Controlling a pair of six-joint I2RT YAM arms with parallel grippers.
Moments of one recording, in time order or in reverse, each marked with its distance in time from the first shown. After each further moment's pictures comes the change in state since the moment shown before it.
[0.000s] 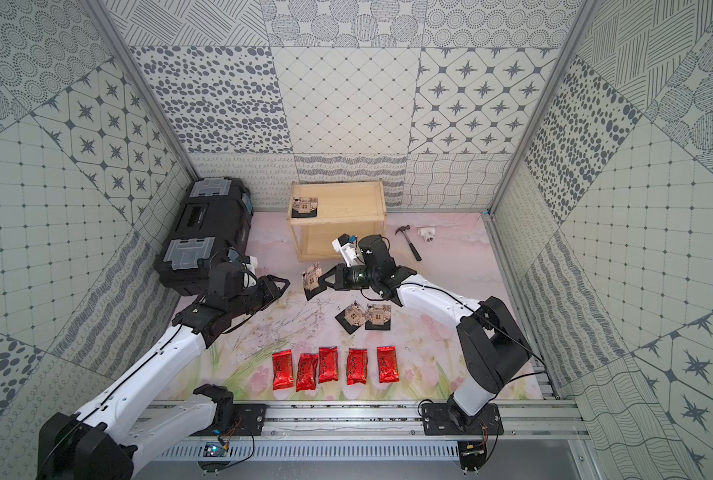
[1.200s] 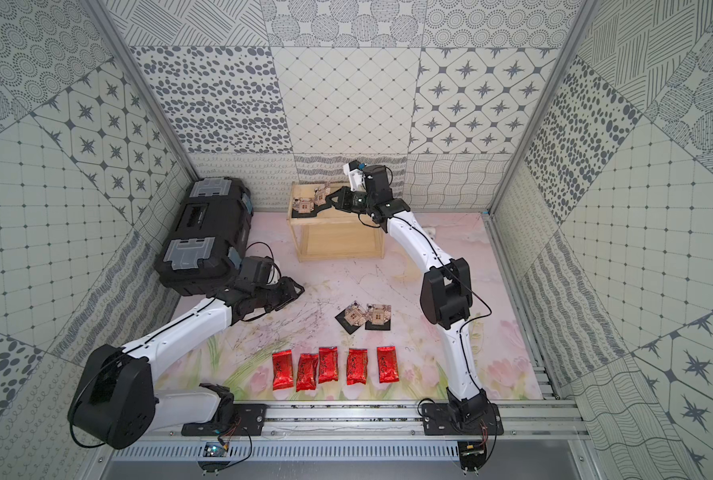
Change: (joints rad) left arm -0.066 0.305 0.053 0.031 -0.003 0.035; right arm -0.189 0.593 1.018 -0.292 0.069 -0.061
